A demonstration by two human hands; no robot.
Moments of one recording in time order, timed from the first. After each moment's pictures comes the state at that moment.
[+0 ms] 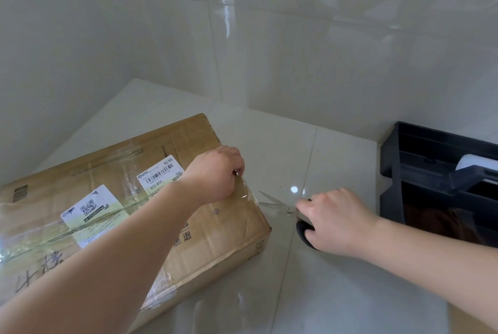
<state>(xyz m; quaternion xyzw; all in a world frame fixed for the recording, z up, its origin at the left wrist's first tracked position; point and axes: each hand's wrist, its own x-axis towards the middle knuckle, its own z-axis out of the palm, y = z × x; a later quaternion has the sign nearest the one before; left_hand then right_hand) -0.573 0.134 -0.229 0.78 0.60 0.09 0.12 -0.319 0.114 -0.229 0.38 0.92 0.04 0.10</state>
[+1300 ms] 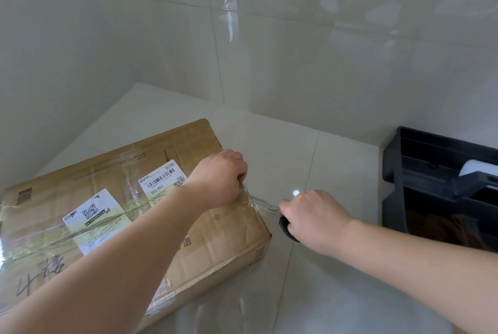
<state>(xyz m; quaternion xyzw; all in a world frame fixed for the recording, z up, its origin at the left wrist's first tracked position) -0.566 0.136 -0.226 0.79 0.60 0.07 0.11 -0.355 0.123 -0.227 0.37 0.92 -0.01 0.13</state>
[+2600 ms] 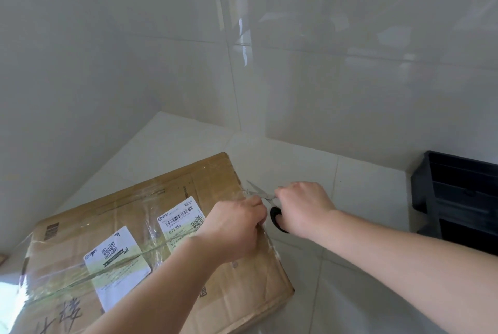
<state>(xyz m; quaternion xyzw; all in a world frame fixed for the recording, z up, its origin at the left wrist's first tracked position) -0.569 0.117 -0.225 0.81 0.58 0.01 0.08 -0.412 0.186 -0.234 0.43 0.90 -0.02 0.01</state>
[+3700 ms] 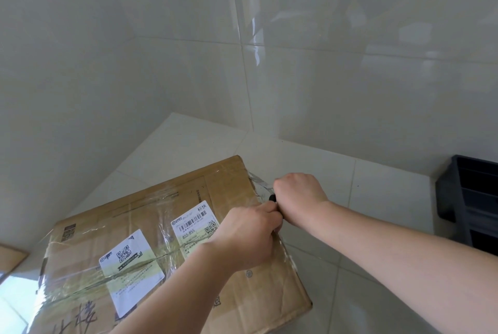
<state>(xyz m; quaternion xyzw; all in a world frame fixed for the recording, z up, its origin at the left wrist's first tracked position) -0.571 0.117 -0.225 0.80 0.59 0.04 0.11 -0.456 0.210 -0.231 0.43 0.90 -0.02 0.04</state>
